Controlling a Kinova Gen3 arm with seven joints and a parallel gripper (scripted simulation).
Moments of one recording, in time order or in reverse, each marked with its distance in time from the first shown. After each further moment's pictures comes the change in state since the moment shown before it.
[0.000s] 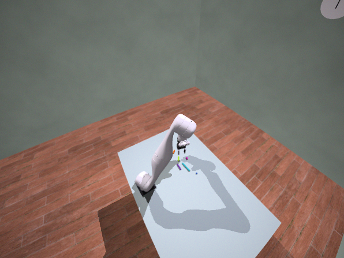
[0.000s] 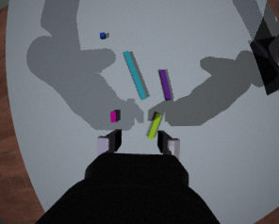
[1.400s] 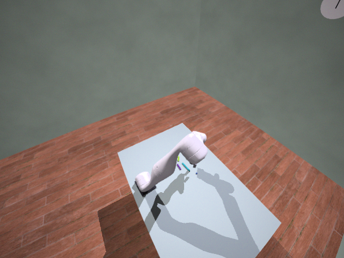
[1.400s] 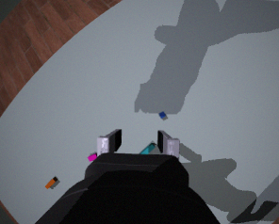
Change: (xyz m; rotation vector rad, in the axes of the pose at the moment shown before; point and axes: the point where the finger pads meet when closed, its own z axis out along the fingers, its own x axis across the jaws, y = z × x) arm -0.069 -0.141 -0.016 -0.002 -0.014 -1.168
